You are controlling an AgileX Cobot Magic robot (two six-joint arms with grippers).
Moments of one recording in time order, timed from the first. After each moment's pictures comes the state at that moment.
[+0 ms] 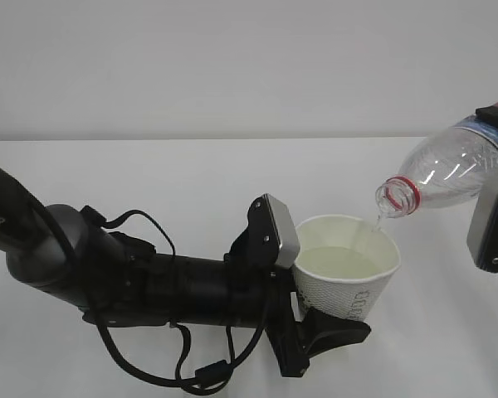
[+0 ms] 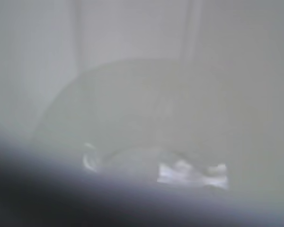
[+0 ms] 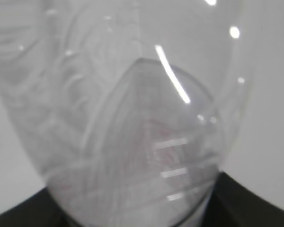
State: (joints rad) left arm -0.72 2.17 -0.94 0.87 -0.97 -0.44; right arm 0.07 1.32 -0.35 -0.21 -0.77 -1.48
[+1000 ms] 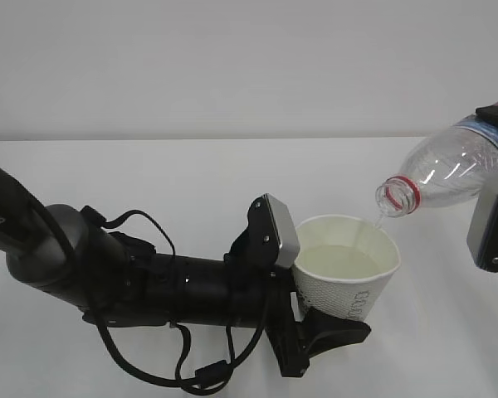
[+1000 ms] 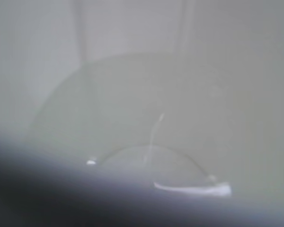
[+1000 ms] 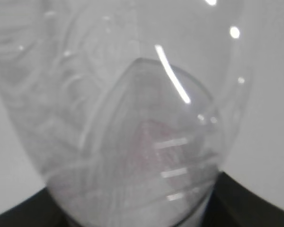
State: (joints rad) left arm -0.72 2.17 -0.94 0.87 -0.98 -0.44; right arm 0.07 1.32 -0.35 -0.21 -0.77 -1.48
